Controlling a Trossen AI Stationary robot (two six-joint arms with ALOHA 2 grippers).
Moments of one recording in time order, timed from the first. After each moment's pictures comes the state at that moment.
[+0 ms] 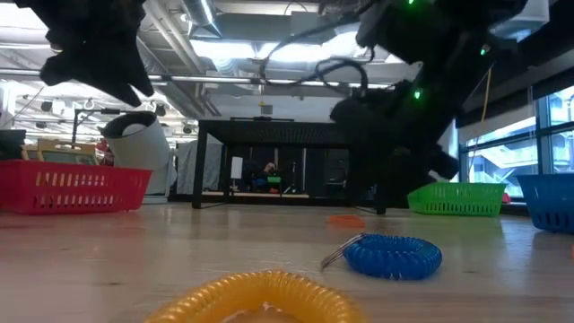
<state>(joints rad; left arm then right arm) -0.52 1.15 0.79 -0.79 -0.71 -1.43 0.29 1.81 0.94 -0.28 0.49 1.08</state>
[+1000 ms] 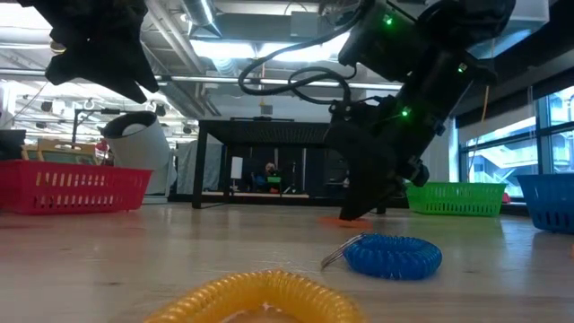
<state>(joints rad) -0.52 1.15 0.79 -0.75 -0.72 -1.40 0.27 1.90 0.94 -0.20 0.39 0.80</state>
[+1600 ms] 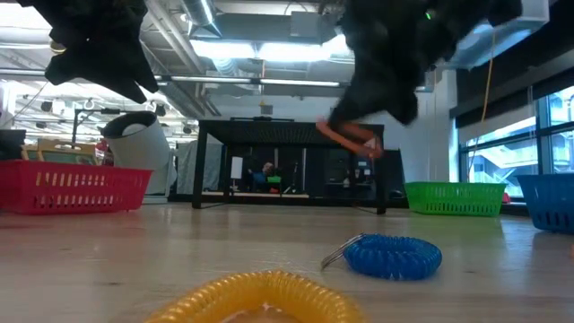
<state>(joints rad) -0.52 1.15 0.79 -0.75 -0.72 -1.40 0.30 1.60 0.94 -0.12 0.35 0.64</state>
